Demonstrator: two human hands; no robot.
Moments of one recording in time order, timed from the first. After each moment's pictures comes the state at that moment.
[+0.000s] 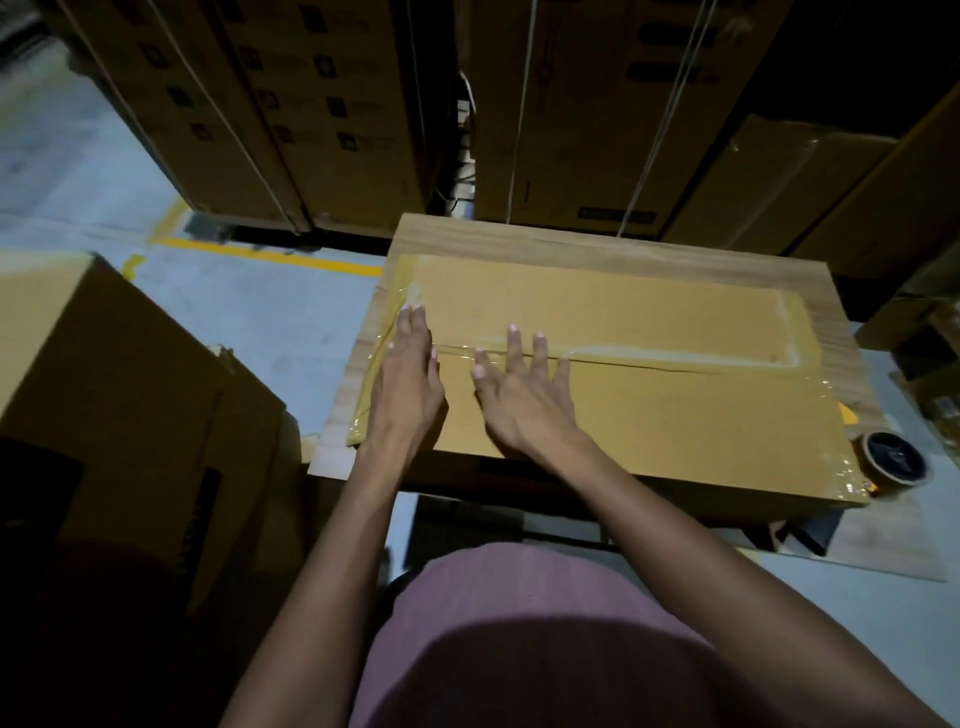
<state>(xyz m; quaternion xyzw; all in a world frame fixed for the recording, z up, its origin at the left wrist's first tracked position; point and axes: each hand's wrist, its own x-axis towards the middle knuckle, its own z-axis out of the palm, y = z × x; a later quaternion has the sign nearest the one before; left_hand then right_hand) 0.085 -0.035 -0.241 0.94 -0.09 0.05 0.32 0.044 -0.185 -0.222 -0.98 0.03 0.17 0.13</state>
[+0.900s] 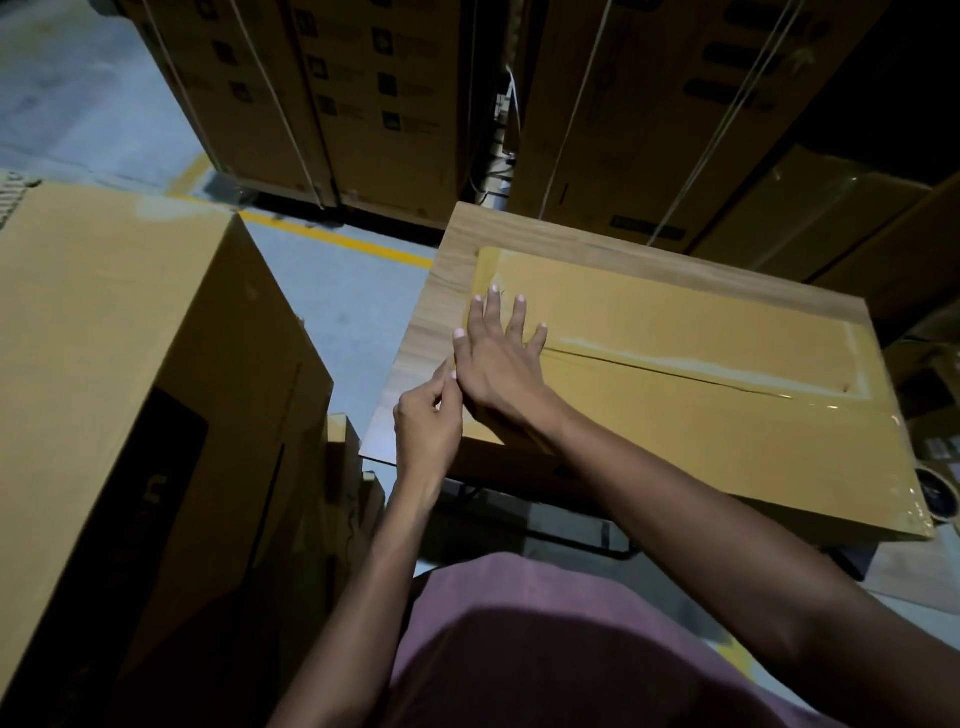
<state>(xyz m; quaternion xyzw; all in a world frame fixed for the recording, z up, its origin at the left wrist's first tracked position) 0.045 0.033 -0.263 0.80 0.08 0.06 0.59 0.109 -0.068 -0.233 -0.97 0.03 0.15 0.17</state>
